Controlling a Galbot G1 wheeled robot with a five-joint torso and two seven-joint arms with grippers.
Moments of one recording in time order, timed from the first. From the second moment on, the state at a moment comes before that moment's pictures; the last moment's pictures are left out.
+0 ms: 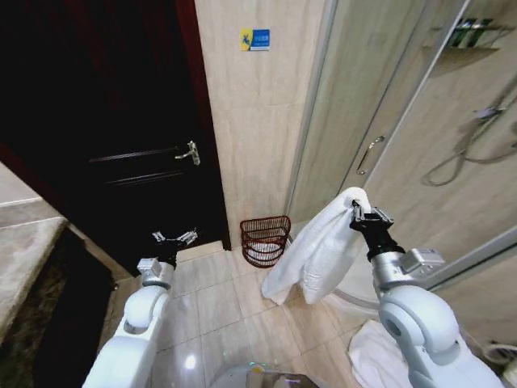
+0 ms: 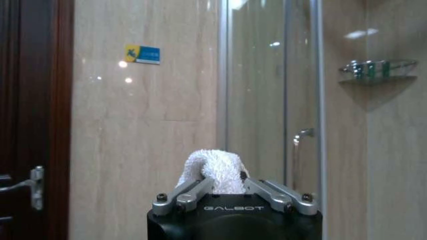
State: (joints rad) left arm 1.40 -1.25 -0.63 -2.04 -0.33 0.07 -0.10; right arm -1.34 1.05 0.55 2.46 0.50 -0.33 0.39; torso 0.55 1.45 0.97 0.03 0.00
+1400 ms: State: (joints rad) left arm 1.46 -1.29 -0.65 -2.06 -0.25 0.06 -0.18; right arm -0.95 0.94 0.51 2.28 0.67 -0.36 0.36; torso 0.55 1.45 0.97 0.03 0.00
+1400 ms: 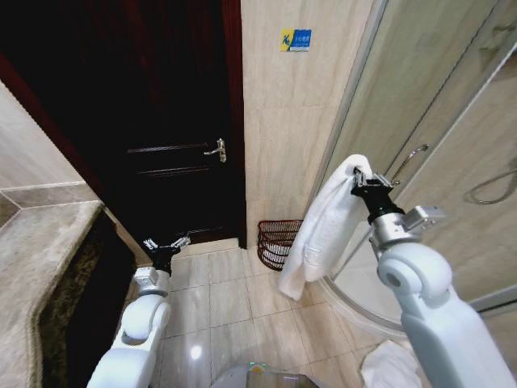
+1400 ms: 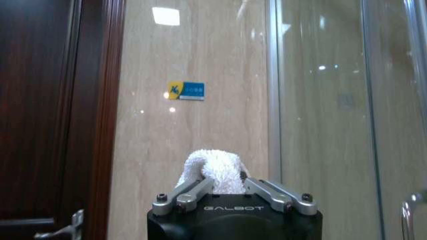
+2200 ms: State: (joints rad) left arm 1.45 -1.27 -0.65 -2.05 -0.25 0.07 -0.18; right arm -0.37 1.07 0.25 1.90 0.84 -0.34 0.42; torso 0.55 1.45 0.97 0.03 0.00
